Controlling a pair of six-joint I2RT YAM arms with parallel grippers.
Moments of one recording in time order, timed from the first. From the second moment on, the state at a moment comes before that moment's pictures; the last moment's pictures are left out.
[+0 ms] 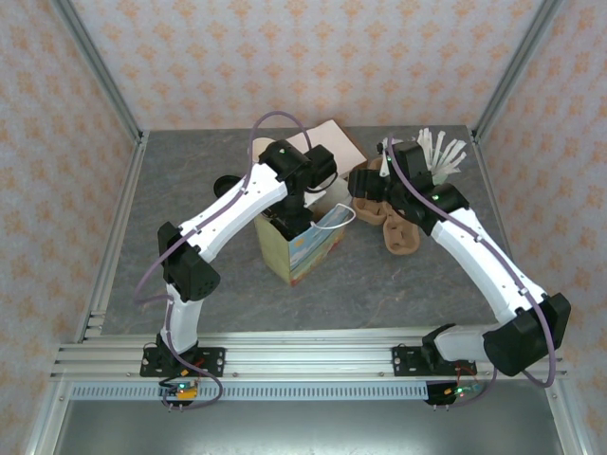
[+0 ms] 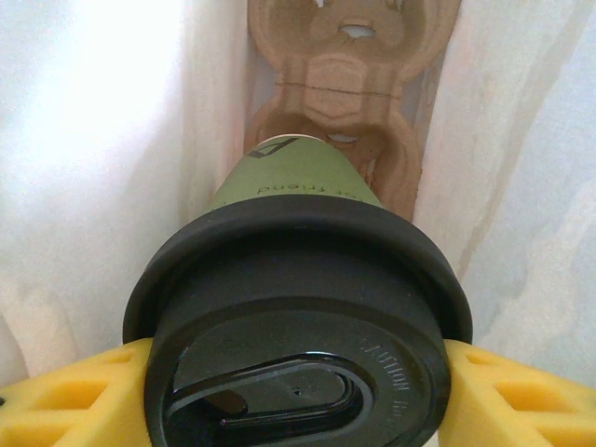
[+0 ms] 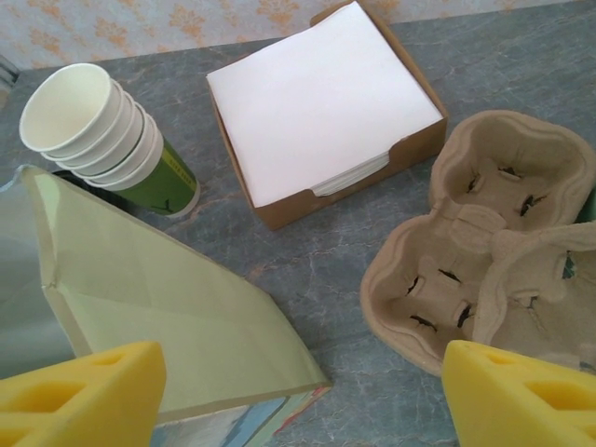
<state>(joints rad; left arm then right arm) -0.73 2.00 2.16 -1.71 -0.10 -0.11 0.45 1.30 1.29 -0.65 0.03 0.36</state>
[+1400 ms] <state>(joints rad) -0.71 1.99 2.12 -1.71 -0.07 -0.08 0.45 1.44 1.43 -0.74 -0.21 0.33</state>
